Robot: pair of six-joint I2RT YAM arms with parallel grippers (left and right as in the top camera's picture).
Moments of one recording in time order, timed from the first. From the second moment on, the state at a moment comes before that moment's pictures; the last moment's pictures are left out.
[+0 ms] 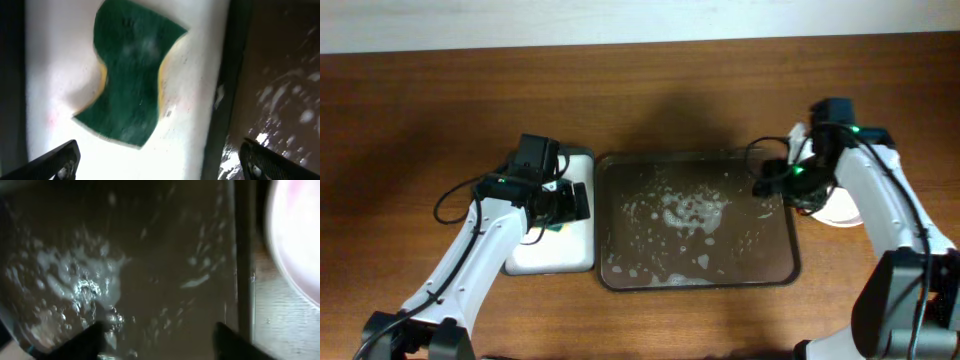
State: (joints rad) left arm -0.22 1.52 1.03 -0.80 -0.01 -0.36; right arm -0.07 1.69 1.26 -1.06 -0.26 0.13
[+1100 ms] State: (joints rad) left arm -0.22 0.45 0.86 -0.98 -0.09 -0.34; right arm 0.11 0.86 1.06 -1.04 -0.08 0.11
